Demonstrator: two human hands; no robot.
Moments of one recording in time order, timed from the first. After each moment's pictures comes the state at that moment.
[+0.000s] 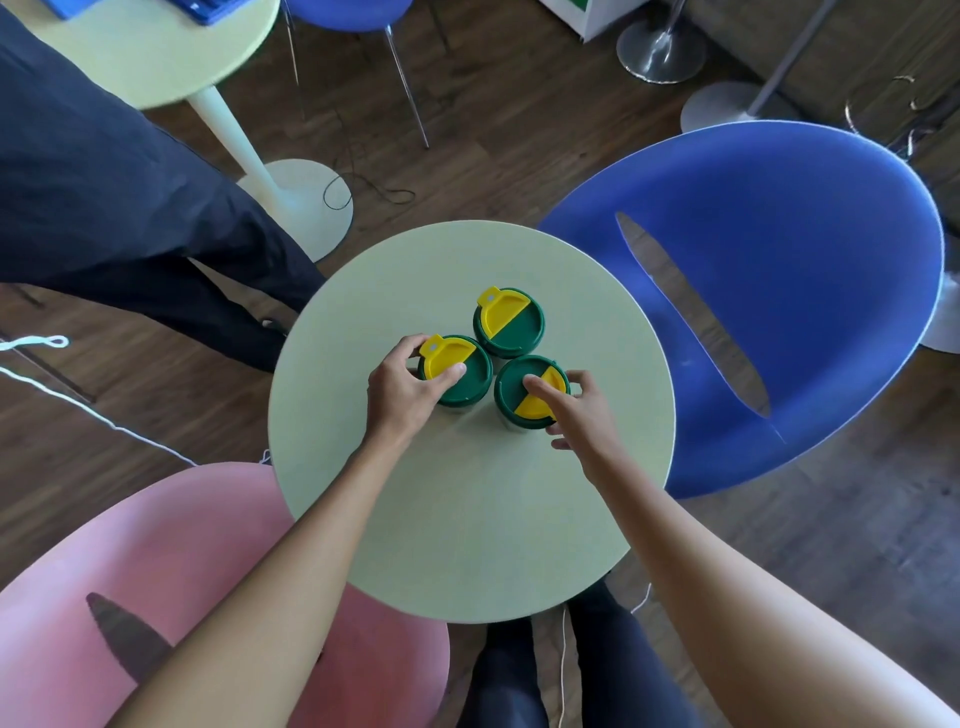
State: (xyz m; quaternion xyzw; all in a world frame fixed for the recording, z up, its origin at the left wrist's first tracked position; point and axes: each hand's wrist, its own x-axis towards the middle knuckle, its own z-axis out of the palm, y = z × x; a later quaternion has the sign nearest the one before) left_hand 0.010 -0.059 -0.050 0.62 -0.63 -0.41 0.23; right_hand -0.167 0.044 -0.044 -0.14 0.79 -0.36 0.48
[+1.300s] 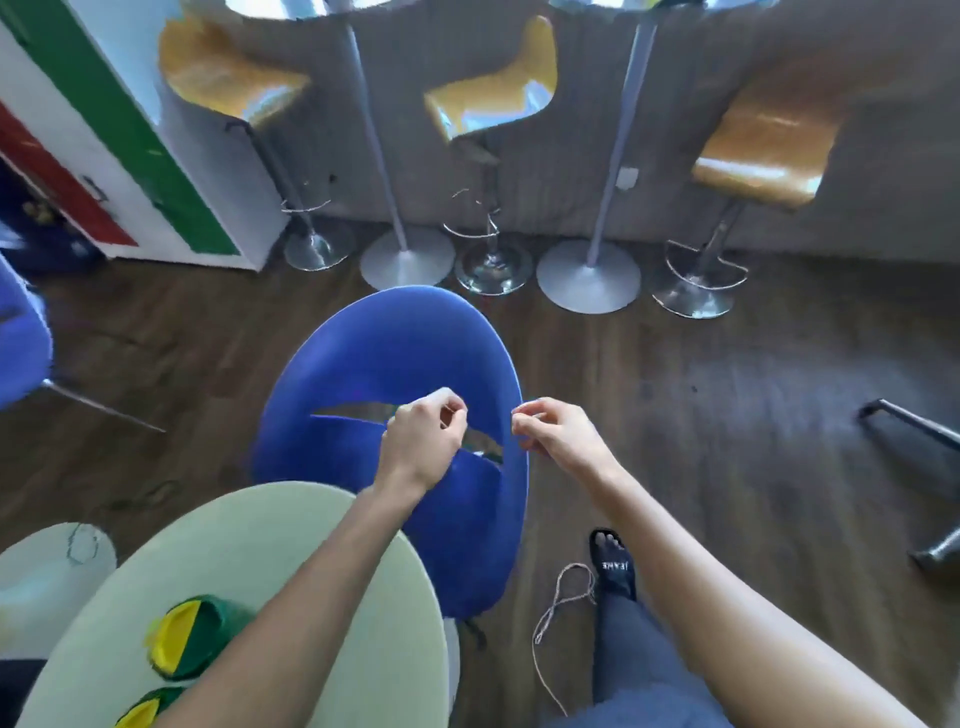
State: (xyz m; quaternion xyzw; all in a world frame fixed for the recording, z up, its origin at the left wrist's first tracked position) left_hand -0.380 0.081 0.095 0.25 -0.91 -0.32 0.05; right_hand -0.463 0.251 0.075 -0.07 0.79 -0.52 0.30
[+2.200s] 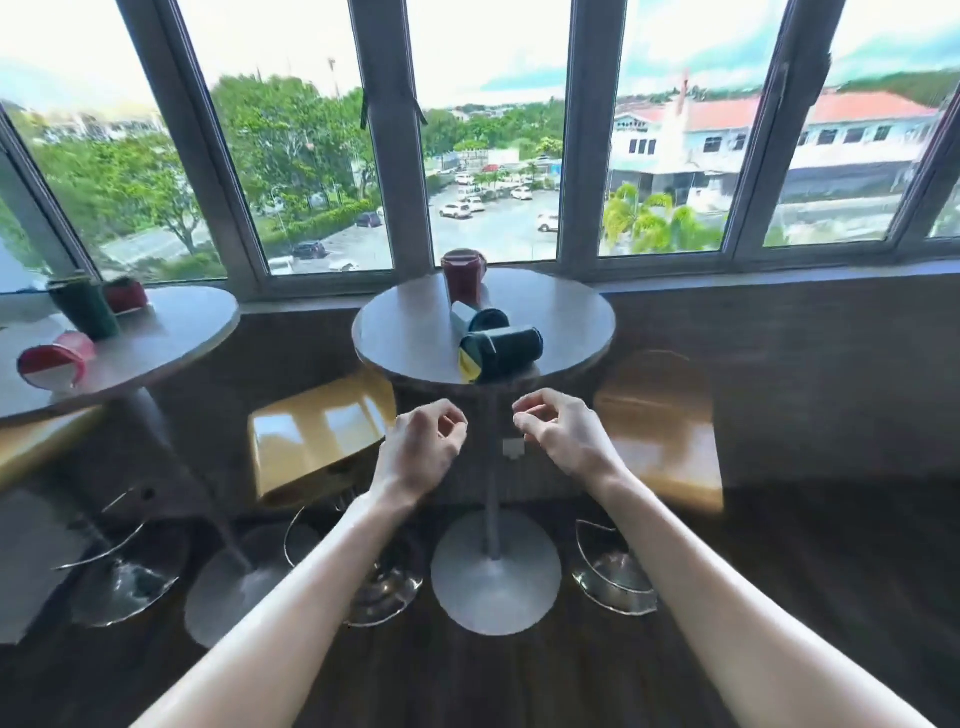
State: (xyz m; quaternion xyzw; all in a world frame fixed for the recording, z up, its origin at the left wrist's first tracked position) left_hand -1.165 0.110 0.256 0.05 -0.93 -0.34 0.17; right_hand -1.202 0.297 0.262 -0.12 0.84 -0.52 0.00
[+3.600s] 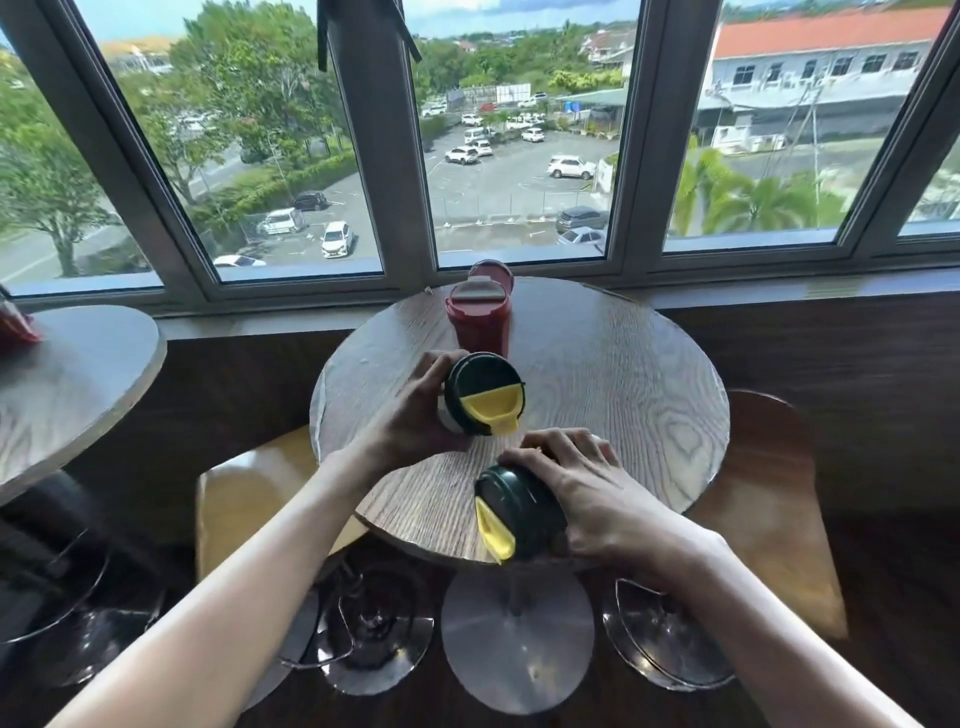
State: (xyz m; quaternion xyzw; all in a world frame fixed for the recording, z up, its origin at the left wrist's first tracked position) left_hand -1.539 -0.022 0.233 -0.20 -0.91 -0.33 0.16; right_hand -1.487 0.233 0.242 -0.38 0.92 -0.13 0.01
